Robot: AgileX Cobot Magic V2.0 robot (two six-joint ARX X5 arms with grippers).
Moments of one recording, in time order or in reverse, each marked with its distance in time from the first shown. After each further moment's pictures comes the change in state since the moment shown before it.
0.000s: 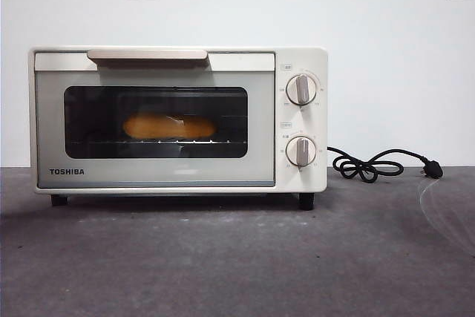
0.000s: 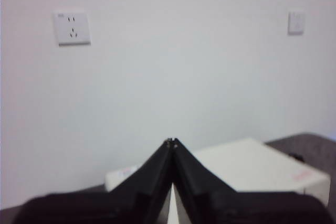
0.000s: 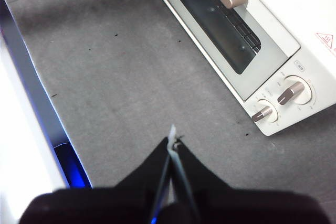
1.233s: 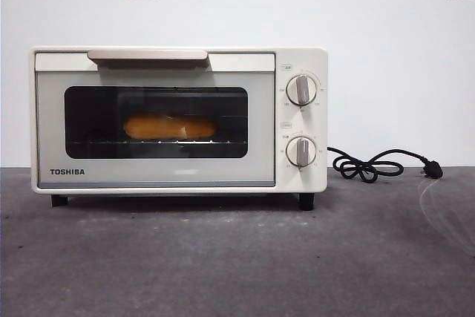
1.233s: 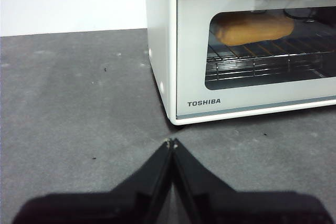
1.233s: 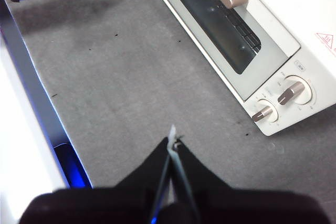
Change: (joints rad) left arm -0.003 -0.450 -0.745 -0.059 -0.217 0.032; right arm 0.000 0.000 0.000 0.000 0.000 0.000
